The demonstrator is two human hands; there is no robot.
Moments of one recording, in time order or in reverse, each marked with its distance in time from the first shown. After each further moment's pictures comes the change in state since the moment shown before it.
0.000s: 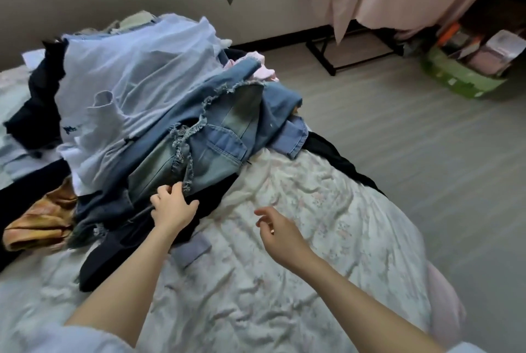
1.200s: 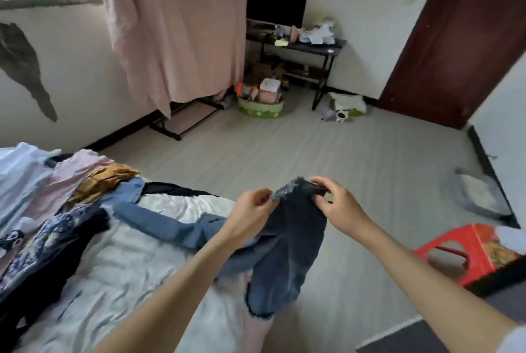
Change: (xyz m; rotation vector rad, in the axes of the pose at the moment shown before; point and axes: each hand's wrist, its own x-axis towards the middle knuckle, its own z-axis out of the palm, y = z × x) left_hand -0.552 0.241 -0.073 -0.449 -0.565 1.196; right_hand -0.519 0.057 -0.229 0.033 0.919 0.044
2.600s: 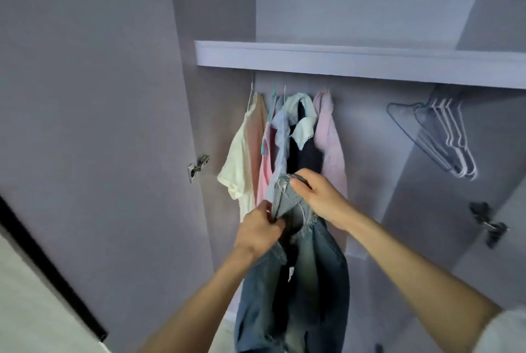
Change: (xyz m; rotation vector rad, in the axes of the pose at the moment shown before) left_hand -0.222 0.315 0.446 0.092 -1.283 0.848; right_hand -0.495 0.031 -0.289 -0.194 1.279 0.767
